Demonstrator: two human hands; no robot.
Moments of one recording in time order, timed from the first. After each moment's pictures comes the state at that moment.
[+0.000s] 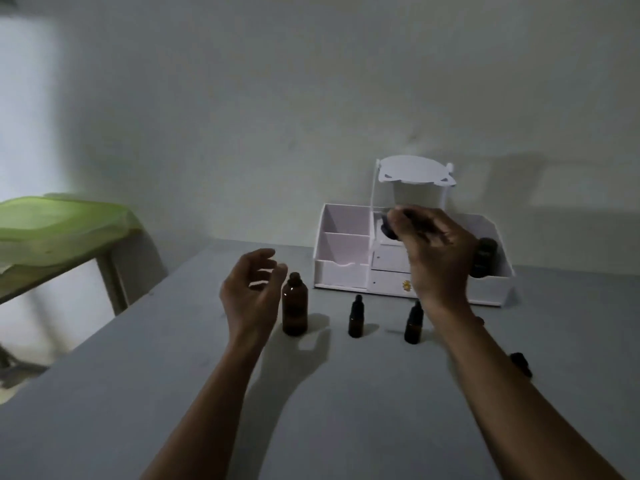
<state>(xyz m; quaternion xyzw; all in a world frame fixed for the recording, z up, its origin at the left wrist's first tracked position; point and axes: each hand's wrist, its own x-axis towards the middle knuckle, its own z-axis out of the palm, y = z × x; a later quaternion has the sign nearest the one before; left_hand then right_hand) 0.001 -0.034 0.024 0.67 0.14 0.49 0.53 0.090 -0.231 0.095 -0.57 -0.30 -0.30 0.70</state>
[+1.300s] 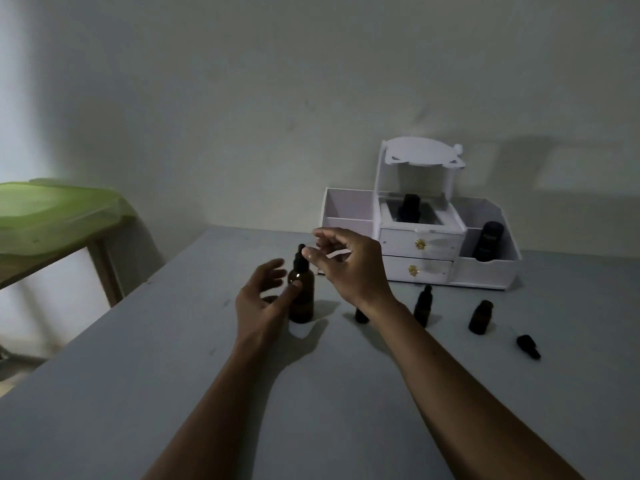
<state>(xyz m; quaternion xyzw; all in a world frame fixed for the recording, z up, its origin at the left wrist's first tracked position) 0.006 -0.016 -0.020 0.72 0.12 0.36 0.58 0.087 -0.148 0.046 -0.73 -0.37 -0.17 0.55</state>
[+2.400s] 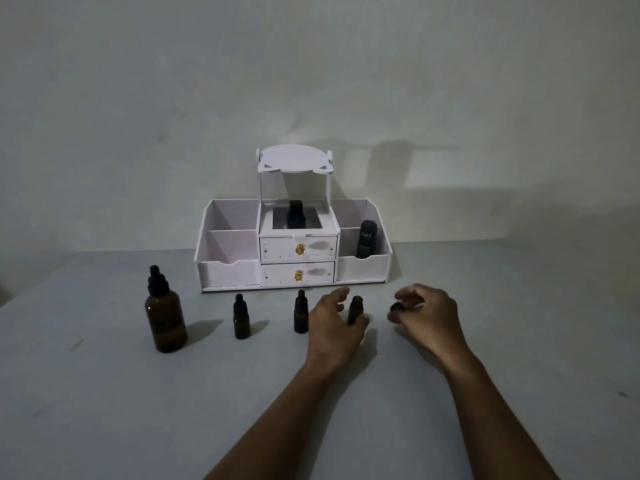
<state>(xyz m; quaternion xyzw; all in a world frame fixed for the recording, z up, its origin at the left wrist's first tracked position) 0.106 -0.268 -0.025 0.82 0.04 0.18 0.54 0.133 -0.427 -0.005 -0.86 -0.01 -0.16 0.48</state>
